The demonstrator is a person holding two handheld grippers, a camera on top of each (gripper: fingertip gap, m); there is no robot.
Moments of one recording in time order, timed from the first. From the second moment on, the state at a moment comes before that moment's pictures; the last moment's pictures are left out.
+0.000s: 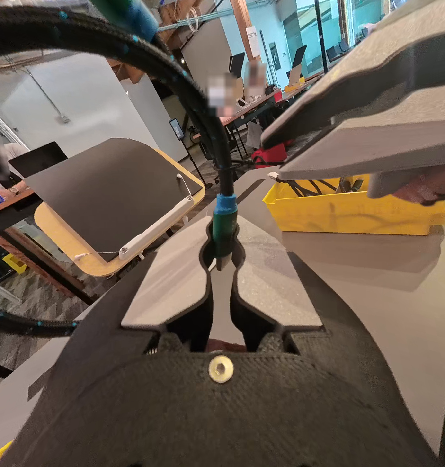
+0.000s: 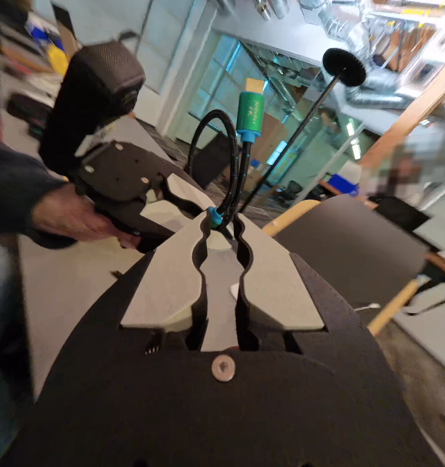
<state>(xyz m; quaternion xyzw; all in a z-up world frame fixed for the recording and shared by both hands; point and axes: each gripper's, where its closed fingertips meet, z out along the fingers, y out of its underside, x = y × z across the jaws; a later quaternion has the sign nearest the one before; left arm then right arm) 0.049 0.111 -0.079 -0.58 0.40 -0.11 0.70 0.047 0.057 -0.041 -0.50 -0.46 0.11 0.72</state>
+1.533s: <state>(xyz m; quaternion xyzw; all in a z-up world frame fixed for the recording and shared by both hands) 0.052 0.108 -0.079 -0.56 0.41 -0.09 0.71 0.047 0.061 -0.049 -0.54 -0.44 0.27 0.66</state>
